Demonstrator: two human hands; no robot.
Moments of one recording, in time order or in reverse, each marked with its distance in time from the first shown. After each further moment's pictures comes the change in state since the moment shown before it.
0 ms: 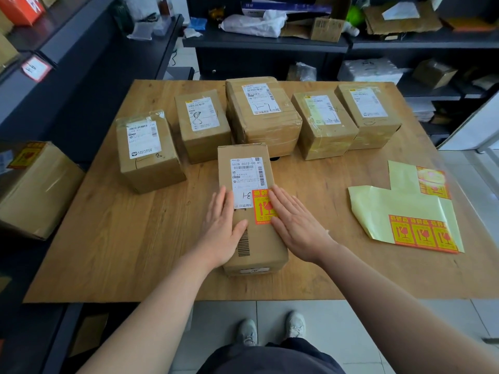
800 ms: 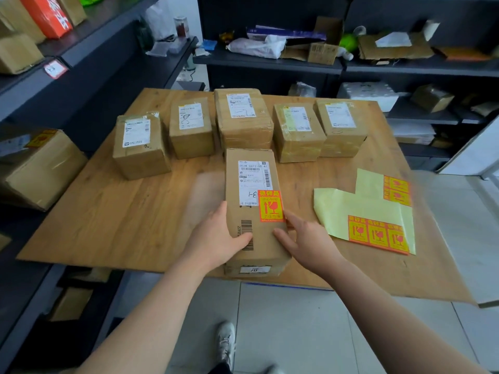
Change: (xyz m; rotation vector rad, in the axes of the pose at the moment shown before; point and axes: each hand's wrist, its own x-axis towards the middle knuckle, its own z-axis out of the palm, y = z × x) left_hand -0.065 0.112 0.034 -0.103 0.134 -0.138; right_hand -0.116 0.041 -0.054 0.159 0.130 0.099
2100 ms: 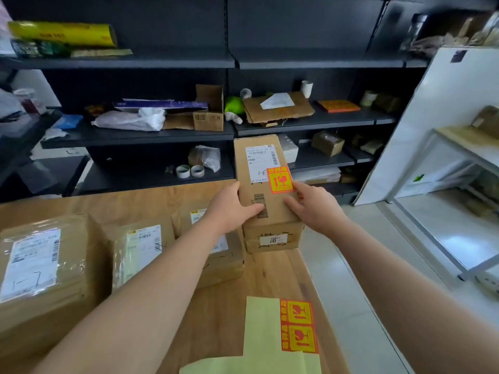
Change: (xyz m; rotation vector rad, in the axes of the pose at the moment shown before) left_hand 0.400 0.375 0.125 -0.151 -0.140 0.370; right_hand 0.247 0.326 -0.313 -0.186 0.279 0.287
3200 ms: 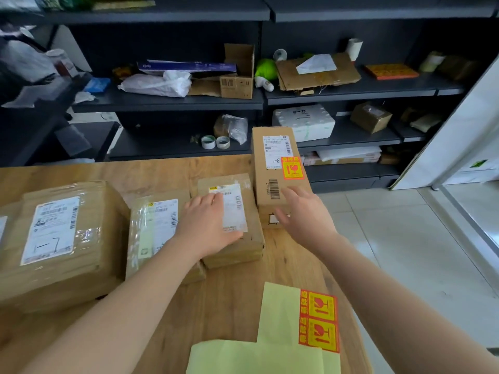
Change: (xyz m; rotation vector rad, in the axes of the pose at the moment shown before) left_hand -0.039 -0.085 -0.008 0.789 -0.031 -0.119; right_hand 0.009 -0.018 0.095 -0.045 -0.040 -0.130
